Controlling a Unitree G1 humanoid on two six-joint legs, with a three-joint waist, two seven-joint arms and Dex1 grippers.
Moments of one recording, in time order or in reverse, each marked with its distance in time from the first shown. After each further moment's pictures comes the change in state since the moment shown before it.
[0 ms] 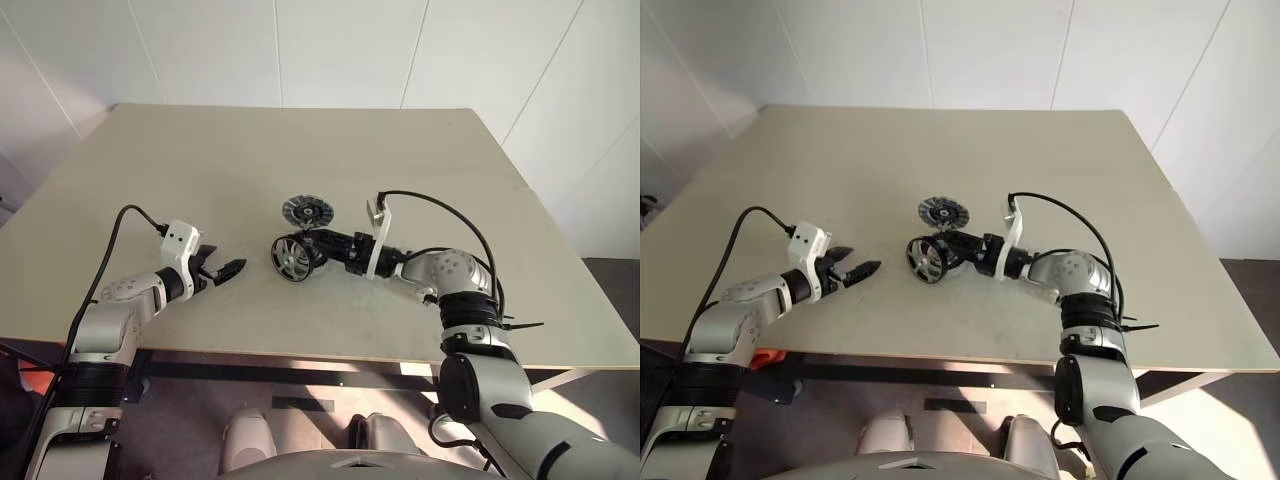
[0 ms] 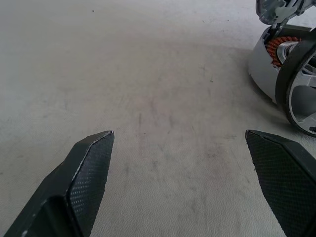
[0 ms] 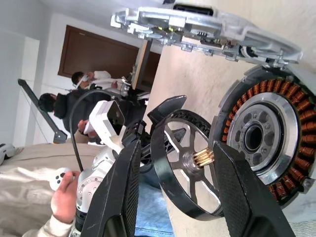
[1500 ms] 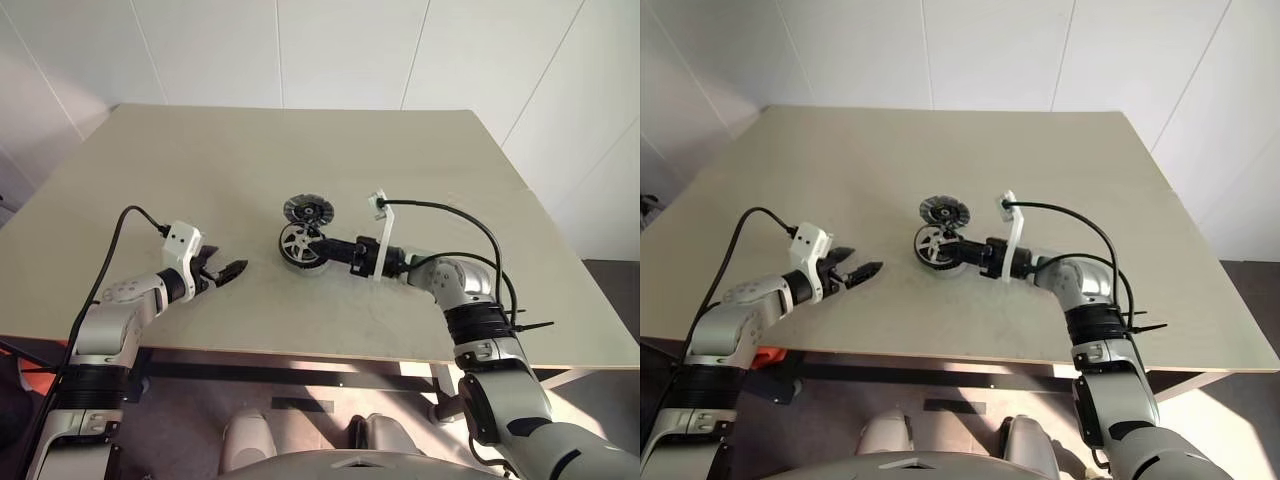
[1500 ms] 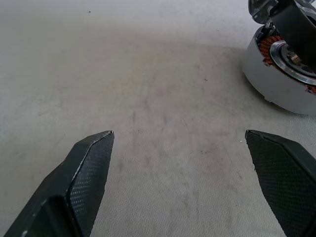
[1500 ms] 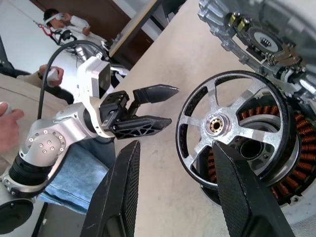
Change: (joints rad) left arm 0.010 -0.005 -0.006 -0.018 0.001 0.001 0.004; right arm 0.085 -0.094 0.266 -0.166 -0.178 -0.324 0.289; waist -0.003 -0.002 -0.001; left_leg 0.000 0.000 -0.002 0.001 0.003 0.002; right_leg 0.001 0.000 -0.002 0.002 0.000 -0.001
